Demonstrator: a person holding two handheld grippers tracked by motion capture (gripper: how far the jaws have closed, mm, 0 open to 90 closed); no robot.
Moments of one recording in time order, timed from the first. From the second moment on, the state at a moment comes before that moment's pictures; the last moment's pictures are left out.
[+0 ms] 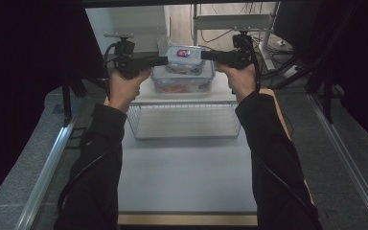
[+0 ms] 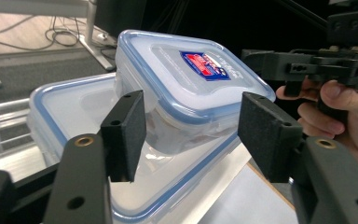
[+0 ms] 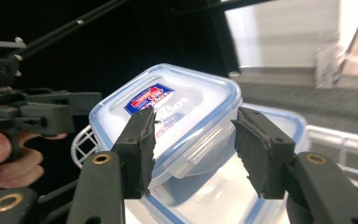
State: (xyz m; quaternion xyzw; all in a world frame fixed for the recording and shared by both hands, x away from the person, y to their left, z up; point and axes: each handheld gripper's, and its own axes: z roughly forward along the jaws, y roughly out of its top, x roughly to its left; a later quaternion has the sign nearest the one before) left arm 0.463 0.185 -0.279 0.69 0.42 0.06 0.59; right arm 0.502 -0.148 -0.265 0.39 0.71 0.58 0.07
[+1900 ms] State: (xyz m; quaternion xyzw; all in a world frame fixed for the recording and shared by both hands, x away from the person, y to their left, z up) left arm 0.338 0.159 -0.382 0.78 0.33 0.17 0.50; right arm 0.400 -0.150 -0.349 0.27 0.81 0.50 0.13
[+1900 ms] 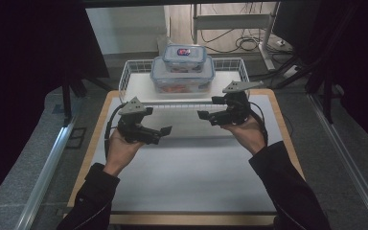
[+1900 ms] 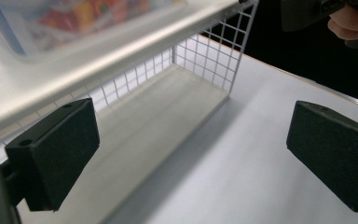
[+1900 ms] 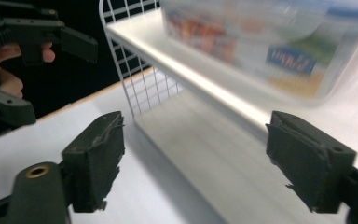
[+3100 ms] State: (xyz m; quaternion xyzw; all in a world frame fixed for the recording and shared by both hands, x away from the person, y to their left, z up) left arm 0.253 0.166 -0.512 0.83 0.34 0.22 0.38; right arm 0.316 -0.211 -0.494 0.30 0.85 0.42 0.13
